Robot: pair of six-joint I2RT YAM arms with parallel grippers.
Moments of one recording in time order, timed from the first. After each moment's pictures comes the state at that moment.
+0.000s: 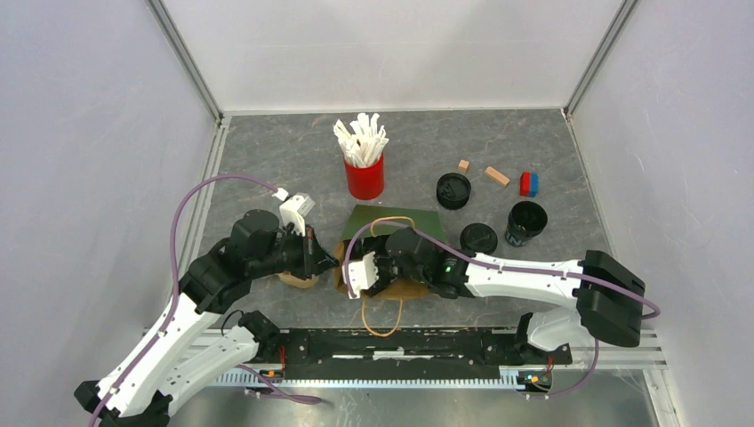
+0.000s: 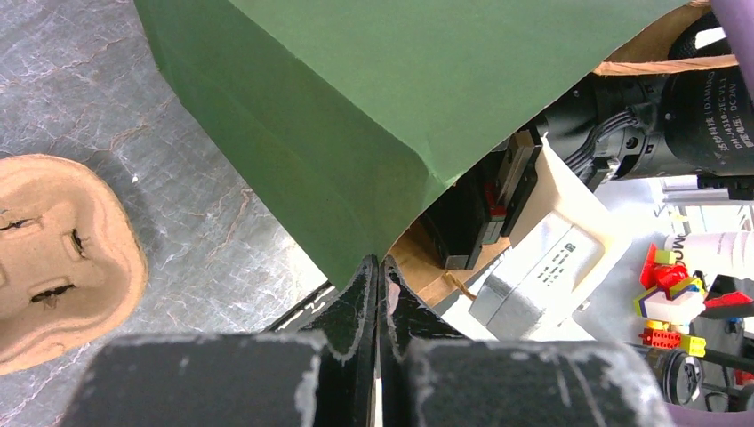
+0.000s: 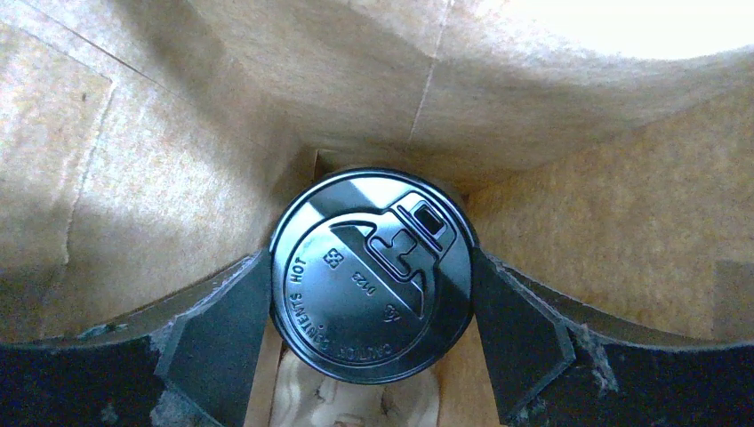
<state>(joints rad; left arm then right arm) -0.66 0.67 0.88 -0.80 0.27 -0.51 1.17 1.40 0.82 0.05 0.09 -0.92</state>
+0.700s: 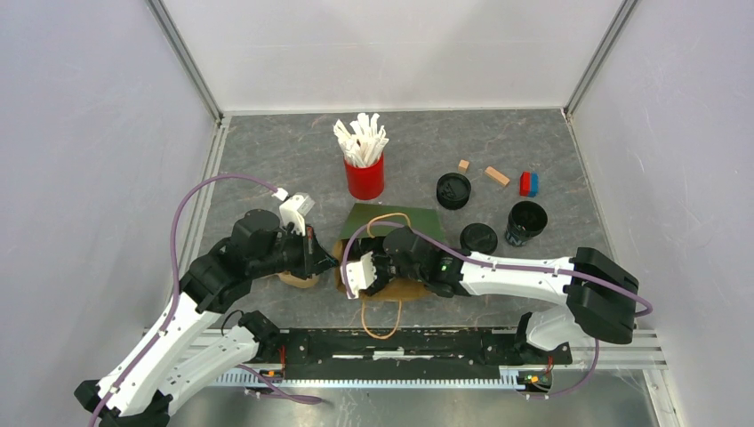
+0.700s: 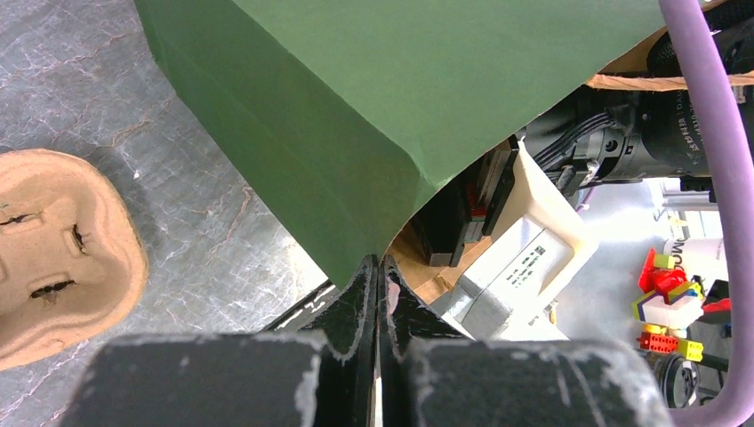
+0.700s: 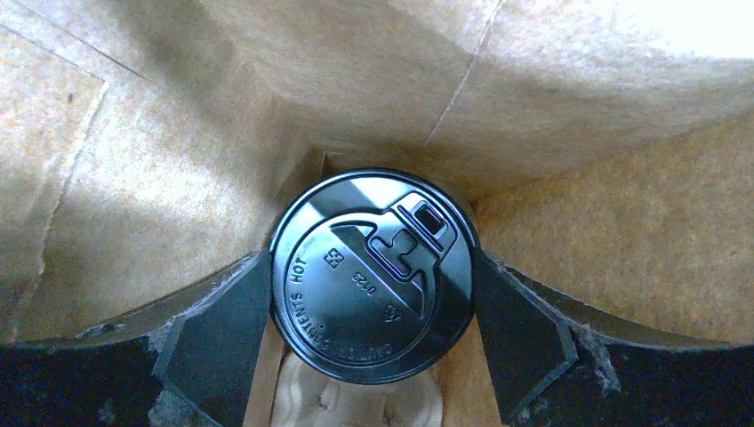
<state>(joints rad) -0.66 0.67 0.88 -0.81 0.26 -0.53 1.15 1.44 0.82 0.08 0.06 -0.95</state>
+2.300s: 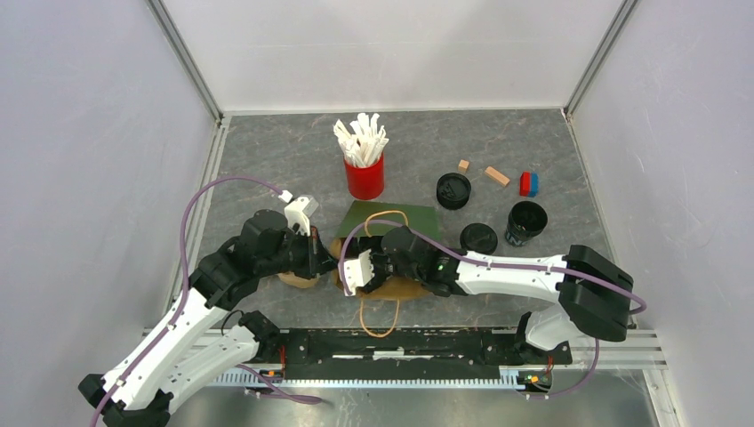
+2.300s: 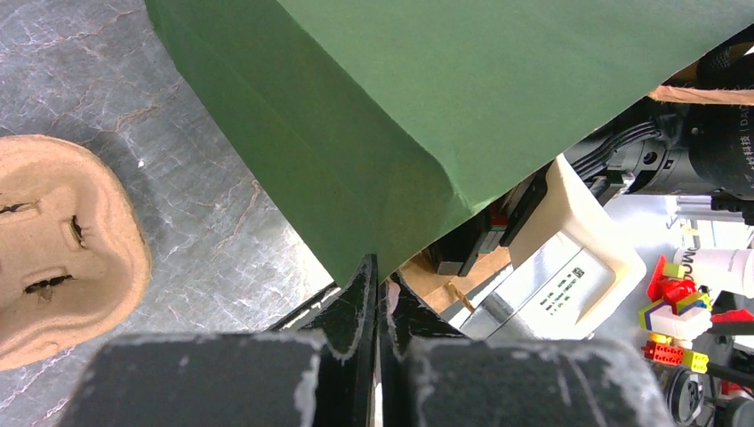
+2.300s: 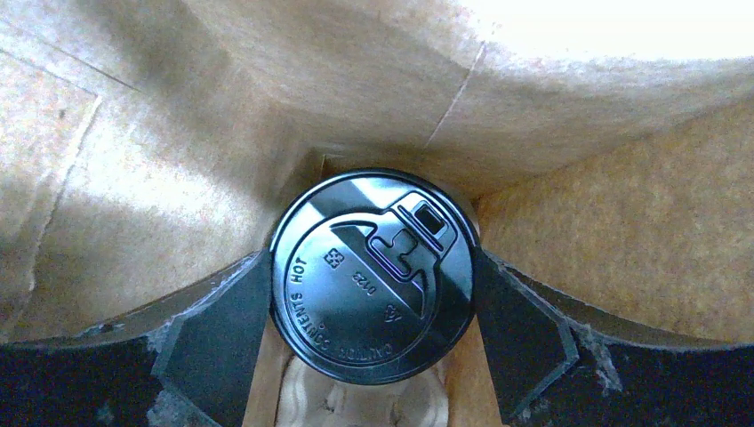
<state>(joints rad) -0.66 0.69 0.83 -0.77 0.24 -0.55 1.14 1.47 0.82 0.13 0.08 -0.94</state>
